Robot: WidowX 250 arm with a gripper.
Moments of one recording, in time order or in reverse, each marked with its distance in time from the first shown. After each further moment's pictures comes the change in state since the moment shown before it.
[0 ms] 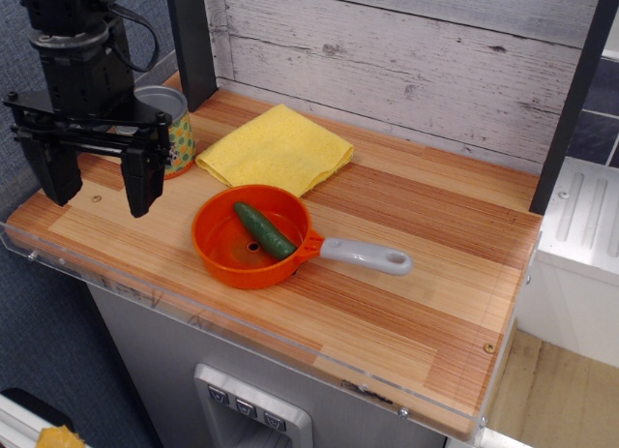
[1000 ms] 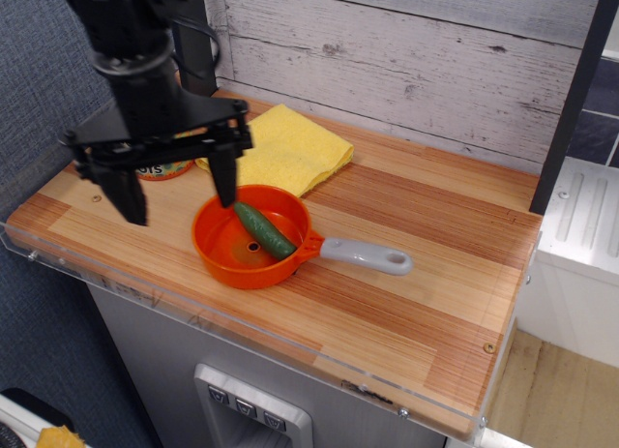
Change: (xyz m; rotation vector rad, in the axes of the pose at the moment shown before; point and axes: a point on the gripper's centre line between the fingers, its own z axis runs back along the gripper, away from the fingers) arm 0.004 -0.053 0.008 -0.115 -0.191 0.456
